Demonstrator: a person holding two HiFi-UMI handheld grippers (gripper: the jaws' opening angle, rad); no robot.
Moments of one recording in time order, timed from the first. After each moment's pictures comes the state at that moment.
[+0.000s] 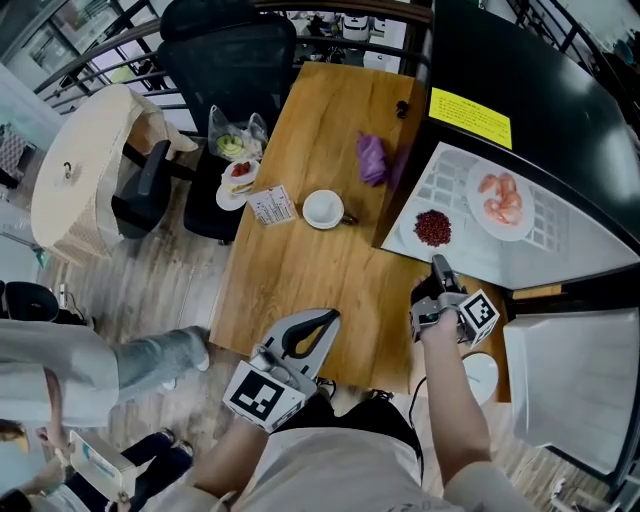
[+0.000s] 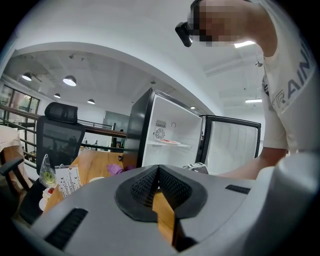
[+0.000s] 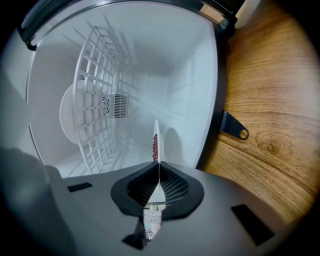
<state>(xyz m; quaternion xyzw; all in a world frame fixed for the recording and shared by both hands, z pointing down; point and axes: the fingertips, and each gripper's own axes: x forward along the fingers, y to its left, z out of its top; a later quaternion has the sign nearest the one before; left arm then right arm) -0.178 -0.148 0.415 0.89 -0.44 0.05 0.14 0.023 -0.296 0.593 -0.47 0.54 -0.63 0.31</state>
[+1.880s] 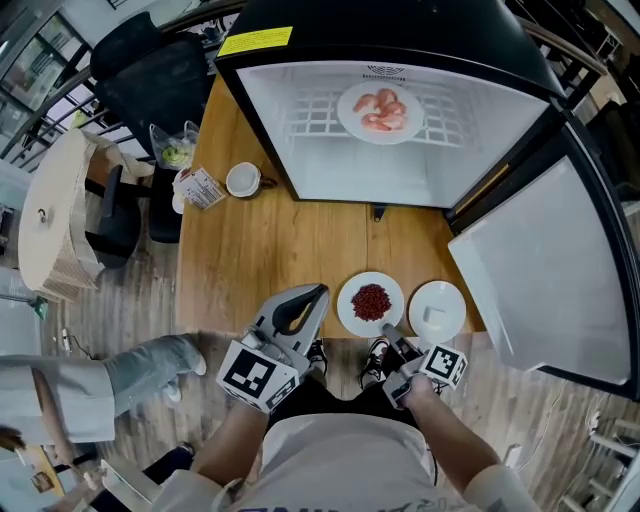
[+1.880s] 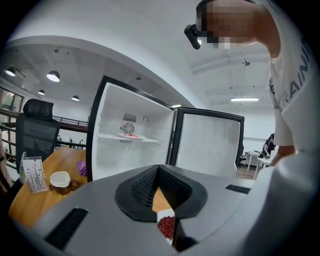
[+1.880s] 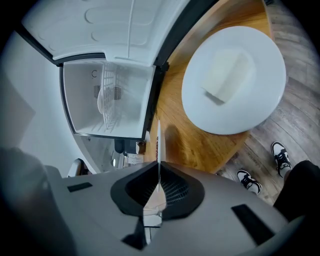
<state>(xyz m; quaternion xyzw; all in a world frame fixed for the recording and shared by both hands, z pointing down) -0.042 -0.085 0.416 0.92 -0.37 0.07 0.11 0.080 -0.004 0.637 -0.40 0.57 -0.70 0.16</state>
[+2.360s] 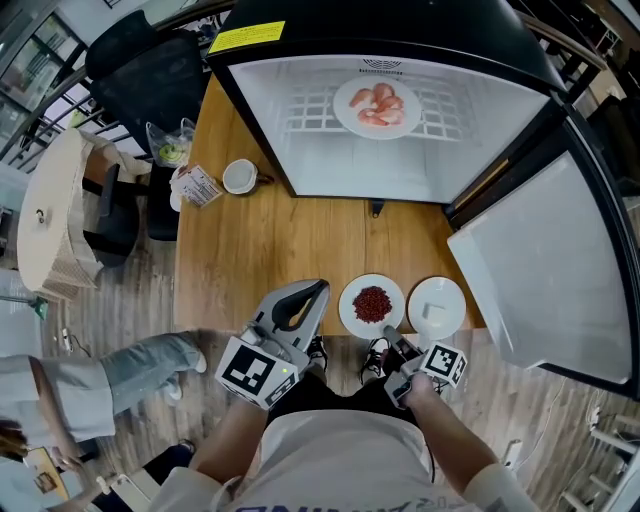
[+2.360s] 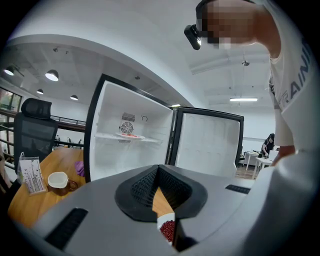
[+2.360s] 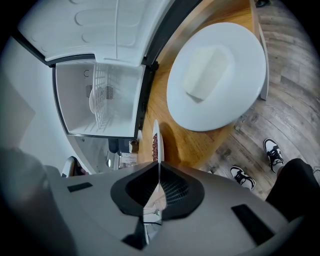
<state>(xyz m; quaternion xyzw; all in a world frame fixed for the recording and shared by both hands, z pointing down) -0.038 -0.089 0.415 0.92 -0.36 0.07 0.11 0.088 0.013 0.659 -0.42 0.54 -0.72 0.13</state>
